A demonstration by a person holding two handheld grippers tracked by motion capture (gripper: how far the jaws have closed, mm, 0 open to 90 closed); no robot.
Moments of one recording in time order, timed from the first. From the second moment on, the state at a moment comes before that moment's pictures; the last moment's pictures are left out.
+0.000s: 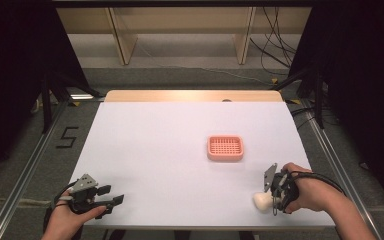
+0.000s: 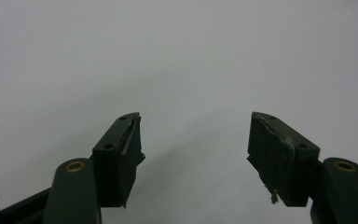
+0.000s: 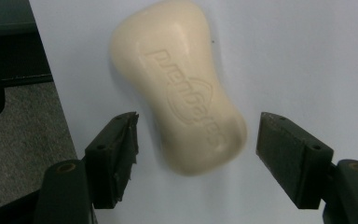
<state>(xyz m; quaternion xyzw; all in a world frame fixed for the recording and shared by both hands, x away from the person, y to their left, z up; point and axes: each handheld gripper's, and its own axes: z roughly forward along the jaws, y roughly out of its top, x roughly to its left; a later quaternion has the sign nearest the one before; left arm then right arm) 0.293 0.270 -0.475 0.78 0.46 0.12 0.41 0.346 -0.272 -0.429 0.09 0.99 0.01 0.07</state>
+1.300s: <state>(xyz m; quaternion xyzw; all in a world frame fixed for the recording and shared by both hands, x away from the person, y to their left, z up) 0.293 0.271 -0.474 0.78 0.46 0.12 0.40 0.351 -0.254 -0.451 0.15 0.99 -0.02 0.02</state>
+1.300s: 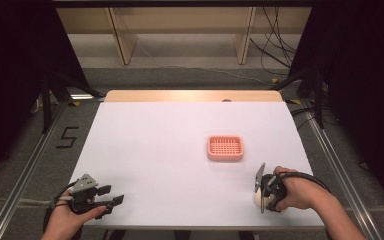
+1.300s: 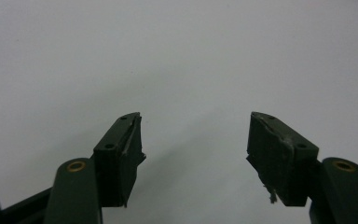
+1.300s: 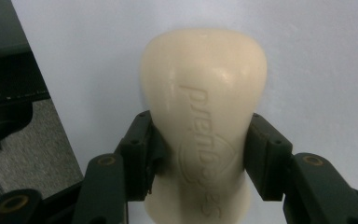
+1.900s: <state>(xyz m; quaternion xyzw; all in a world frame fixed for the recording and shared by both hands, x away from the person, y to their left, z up) 0.293 0.271 -0.475 0.79 0.46 0.12 0.40 0.350 -0.266 -0.446 0.21 0.98 0.03 0.01</state>
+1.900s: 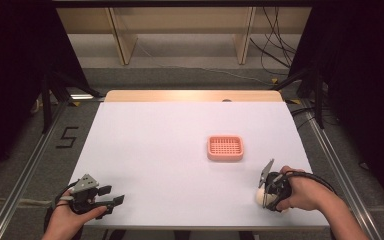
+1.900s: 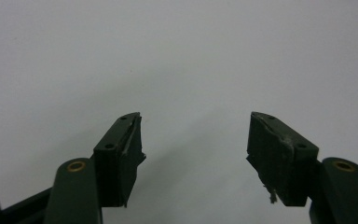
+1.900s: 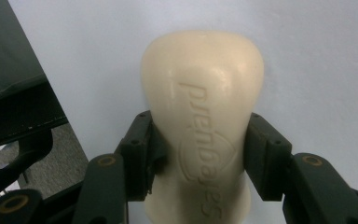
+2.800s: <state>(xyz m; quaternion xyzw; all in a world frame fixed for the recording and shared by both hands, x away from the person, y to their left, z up) 0.292 0.269 -0.474 0.78 0.45 0.13 0.41 0.363 -0.273 -0.419 0.22 0.97 0.06 0.03</state>
